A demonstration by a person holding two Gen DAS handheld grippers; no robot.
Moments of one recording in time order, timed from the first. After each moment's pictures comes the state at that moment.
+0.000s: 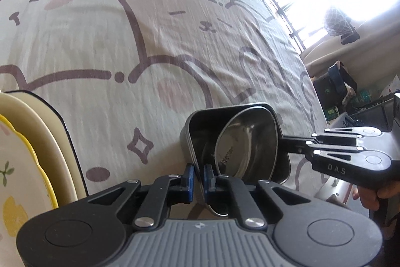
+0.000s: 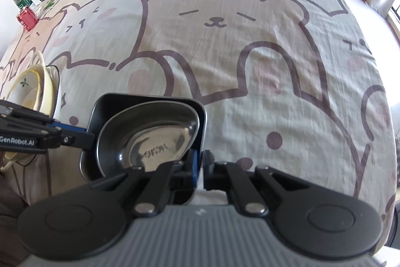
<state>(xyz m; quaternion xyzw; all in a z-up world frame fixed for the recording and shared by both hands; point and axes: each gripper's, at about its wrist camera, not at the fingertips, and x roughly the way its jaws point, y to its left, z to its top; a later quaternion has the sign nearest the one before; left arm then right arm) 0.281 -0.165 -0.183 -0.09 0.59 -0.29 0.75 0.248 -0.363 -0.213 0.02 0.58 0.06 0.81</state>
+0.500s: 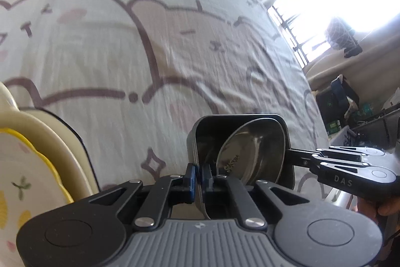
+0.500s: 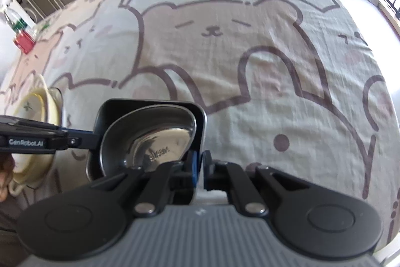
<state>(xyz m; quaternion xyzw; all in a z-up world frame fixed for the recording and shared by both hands) 0.292 -0.148 -0.170 -0.11 0.57 -0.28 0.77 0.247 -0.359 -0.205 0.07 0.55 0.04 0.83</state>
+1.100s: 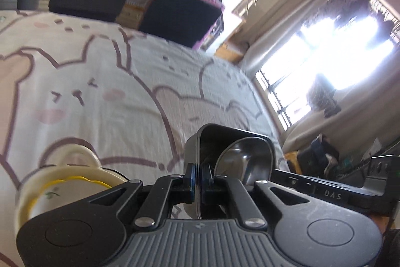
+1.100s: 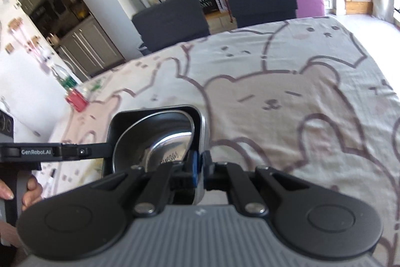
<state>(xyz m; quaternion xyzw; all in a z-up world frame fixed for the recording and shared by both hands) 0.282 -0.042 -0.077 -0.20 0.45 -0.27 0.83 0.250 -0.315 -0.122 0.16 0.43 0.11 0.88</state>
